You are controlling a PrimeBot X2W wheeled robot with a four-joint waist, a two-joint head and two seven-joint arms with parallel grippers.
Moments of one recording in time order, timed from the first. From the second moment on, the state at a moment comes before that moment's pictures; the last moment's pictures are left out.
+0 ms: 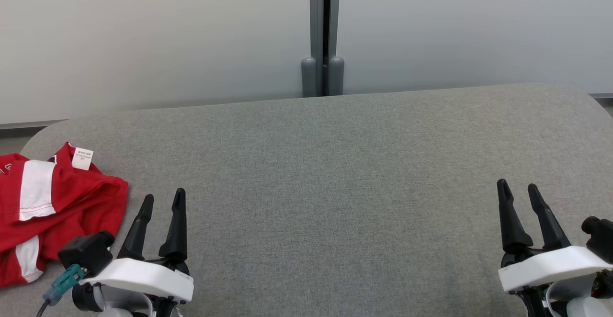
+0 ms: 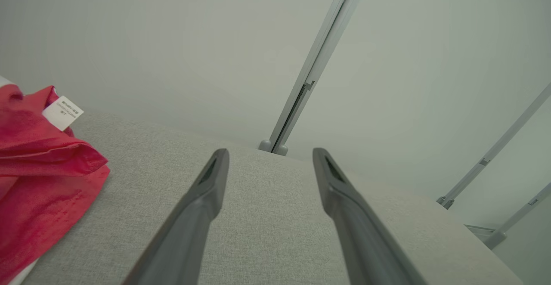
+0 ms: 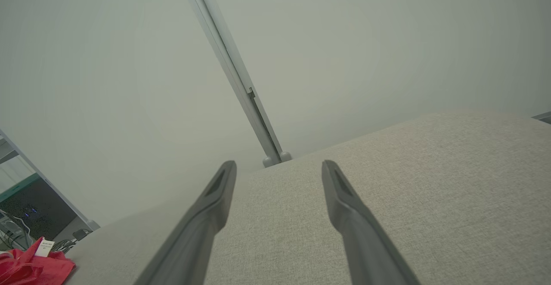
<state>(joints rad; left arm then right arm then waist) -0.08 0.08 -0.05 0.24 -0.56 -0.11 -0.14 -0.08 -0.15 0.06 0.19 0.56 0.13 -0.09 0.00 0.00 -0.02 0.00</state>
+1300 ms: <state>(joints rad) -0.06 0.08 -0.07 0.34 -0.24 -0.07 -0.23 -0.04 -0.13 0.06 0.20 0.24 0.13 -0.11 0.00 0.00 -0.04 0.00</state>
